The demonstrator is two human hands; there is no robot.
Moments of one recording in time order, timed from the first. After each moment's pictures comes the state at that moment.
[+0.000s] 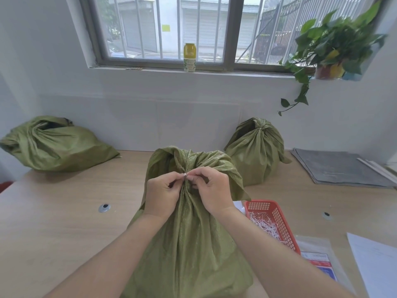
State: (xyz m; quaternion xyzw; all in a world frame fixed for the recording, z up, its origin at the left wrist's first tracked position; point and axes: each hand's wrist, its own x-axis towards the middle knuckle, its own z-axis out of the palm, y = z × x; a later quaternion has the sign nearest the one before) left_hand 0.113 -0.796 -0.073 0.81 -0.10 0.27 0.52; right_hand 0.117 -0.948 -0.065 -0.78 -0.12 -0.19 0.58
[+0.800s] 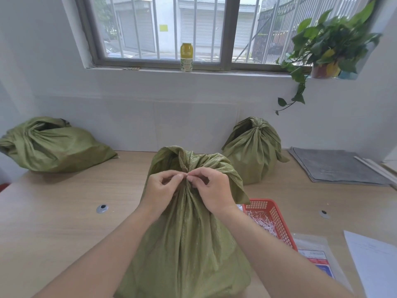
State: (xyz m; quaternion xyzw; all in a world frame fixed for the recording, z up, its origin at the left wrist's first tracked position) left_hand 0.116 -0.796 -0.063 0.75 -0.07 0.09 0.65; right_hand 0.111 -0.962 -0.059 -0.81 -0.12 -0.17 0.54
